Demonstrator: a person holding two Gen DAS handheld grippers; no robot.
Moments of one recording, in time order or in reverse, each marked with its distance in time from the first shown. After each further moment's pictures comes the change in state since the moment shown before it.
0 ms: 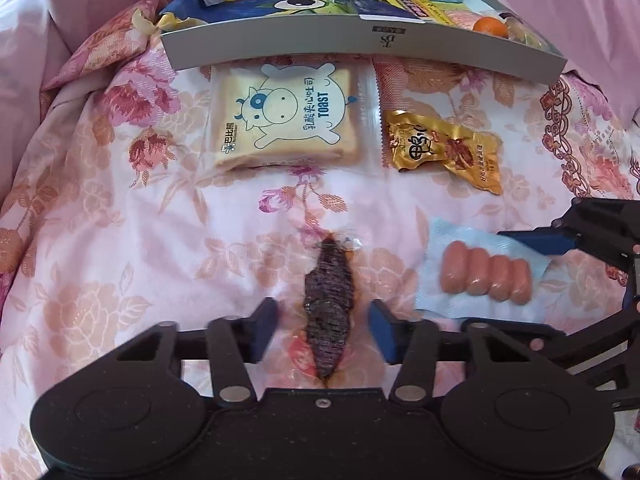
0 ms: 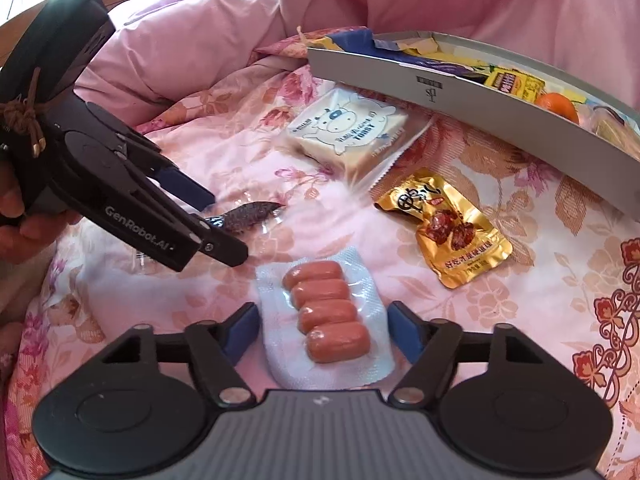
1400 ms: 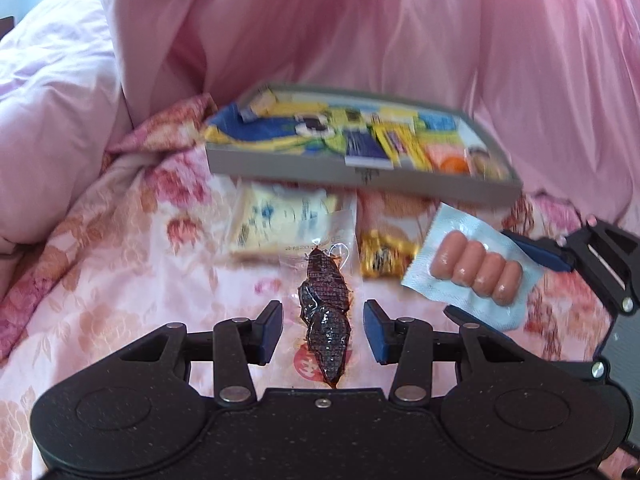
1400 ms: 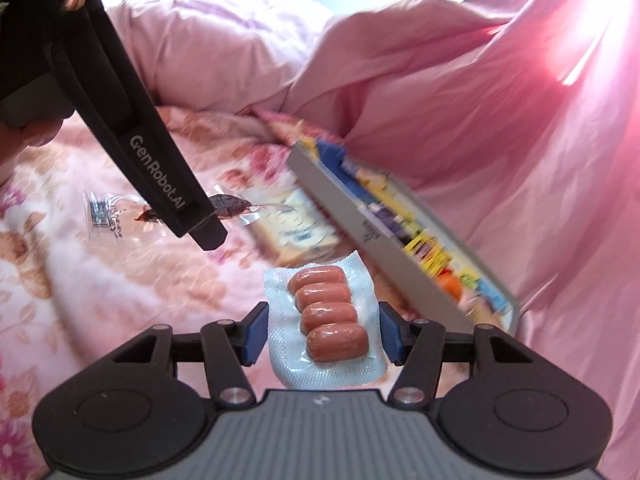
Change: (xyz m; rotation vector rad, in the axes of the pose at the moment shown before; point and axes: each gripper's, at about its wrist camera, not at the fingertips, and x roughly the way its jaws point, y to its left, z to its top) left arm -0.079 -0.030 -0.010 -0.159 -0.348 0.044; right arm -0.050 0.053 -0.005 -0.433 -0.276 -0.460
